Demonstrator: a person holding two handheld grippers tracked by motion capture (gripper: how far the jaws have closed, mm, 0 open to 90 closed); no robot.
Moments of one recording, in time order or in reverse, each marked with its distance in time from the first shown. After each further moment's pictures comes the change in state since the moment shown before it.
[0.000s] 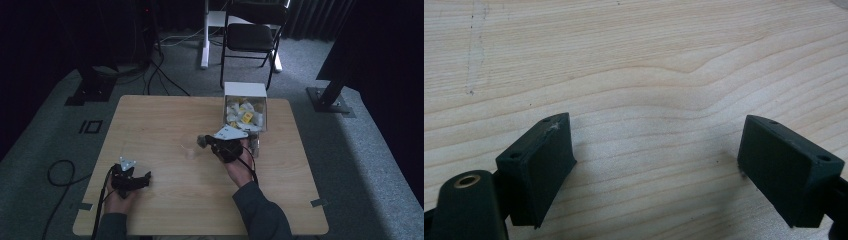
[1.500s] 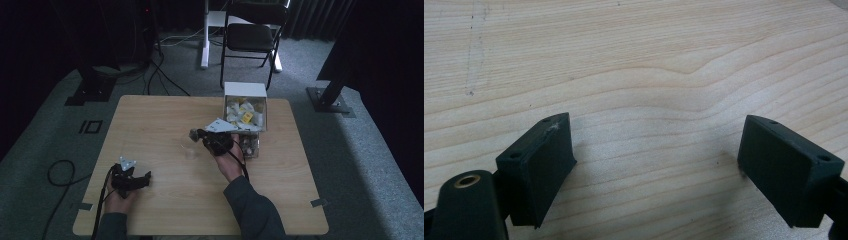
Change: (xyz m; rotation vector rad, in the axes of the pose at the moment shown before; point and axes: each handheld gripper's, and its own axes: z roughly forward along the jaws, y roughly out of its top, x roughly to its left) left arm 0.000 0.000 0.001 -0.001 0.001 -0.001; right arm 0.005 0.016 0.027 -0.012 -0.012 0.032
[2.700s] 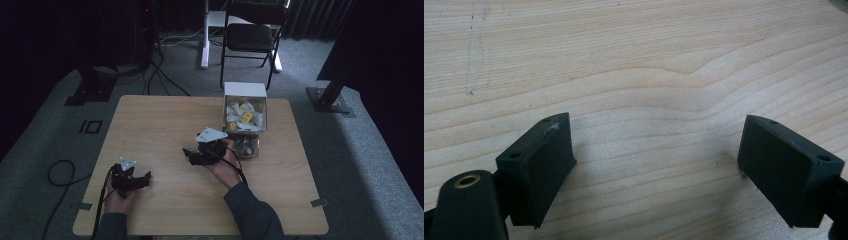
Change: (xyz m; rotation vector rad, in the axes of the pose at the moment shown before) left arm 0.000 0.000 0.000 0.002 -0.001 0.000; right arm 0.025 -0.010 0.005 0.058 0.103 -0.107
